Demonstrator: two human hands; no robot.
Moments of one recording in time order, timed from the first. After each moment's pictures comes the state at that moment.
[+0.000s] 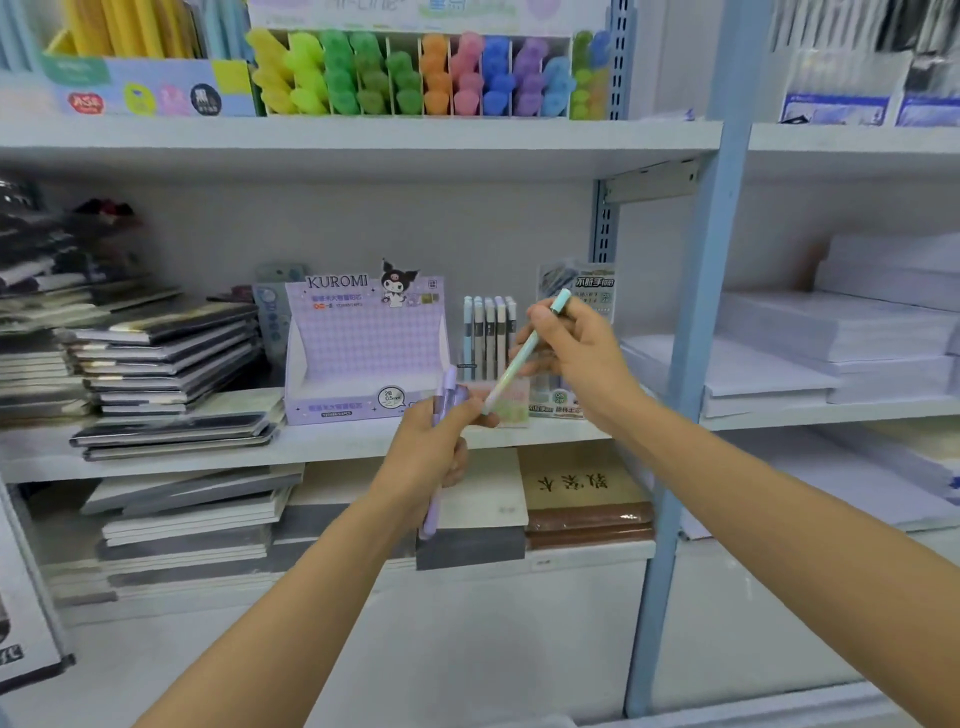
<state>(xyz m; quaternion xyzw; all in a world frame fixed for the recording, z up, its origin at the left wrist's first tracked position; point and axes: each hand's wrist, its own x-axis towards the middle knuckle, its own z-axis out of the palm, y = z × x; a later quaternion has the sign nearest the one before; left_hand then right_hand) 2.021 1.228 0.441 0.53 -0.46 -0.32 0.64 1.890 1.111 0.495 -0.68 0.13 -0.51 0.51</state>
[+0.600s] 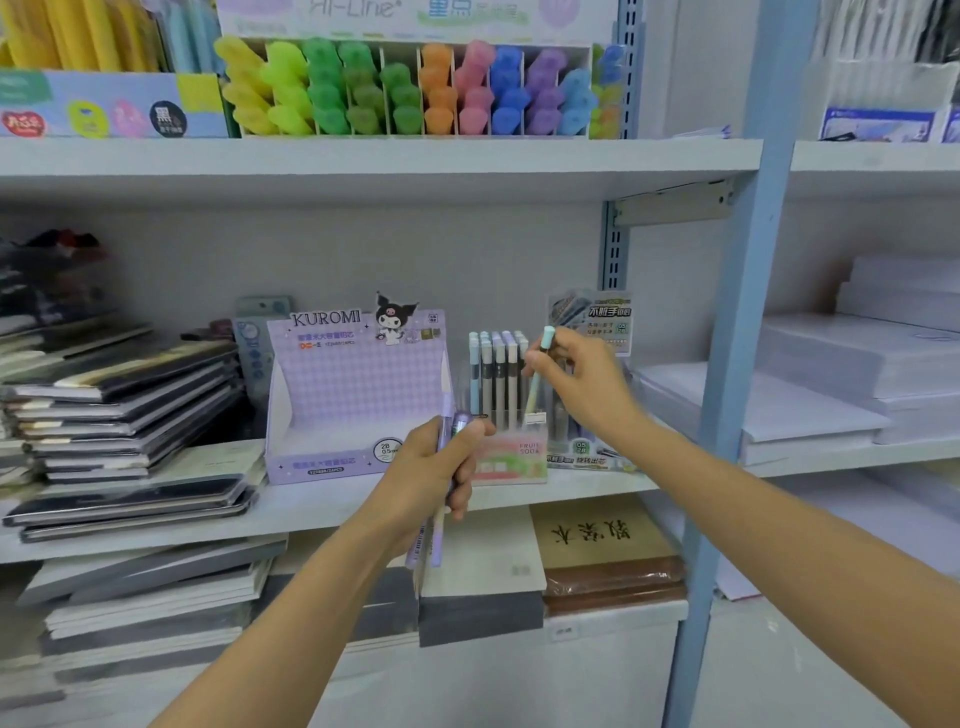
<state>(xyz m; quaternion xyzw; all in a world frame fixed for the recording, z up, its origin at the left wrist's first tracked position) 2.070 1.179 0.450 0.52 -0.52 -0.33 0.59 1.924 1.033 0.496 -0.81 0.25 -0.49 0.22</state>
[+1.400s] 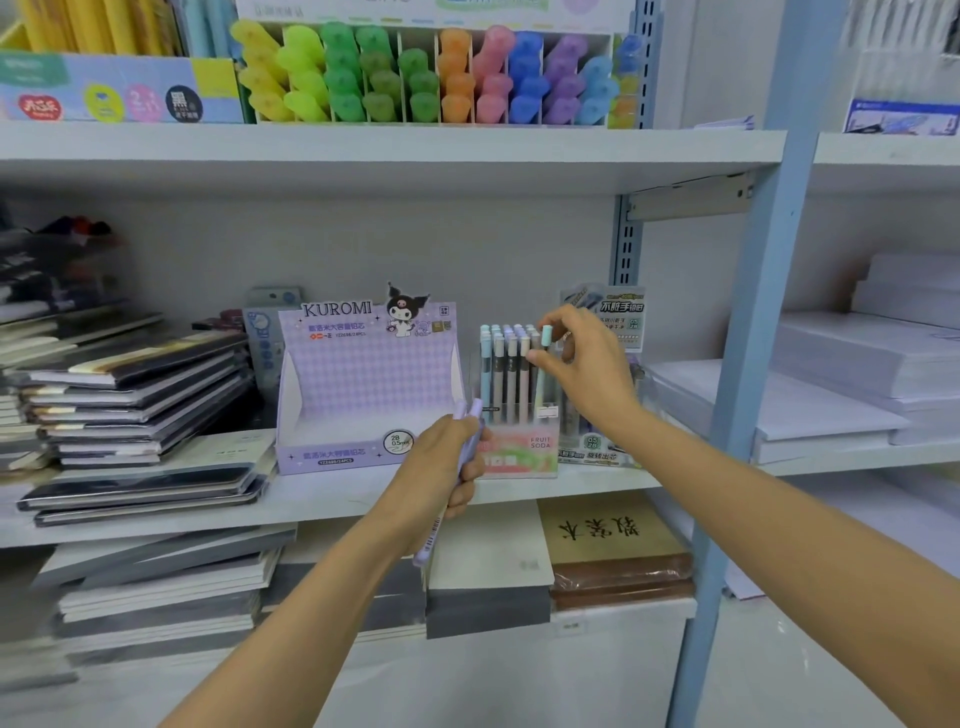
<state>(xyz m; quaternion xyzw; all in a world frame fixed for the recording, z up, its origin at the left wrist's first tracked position) 2.071 1.179 0.446 0.55 -0.47 -0.37 0.58 1.938 1.018 0.493 -0.81 0.29 -0.51 0.07</state>
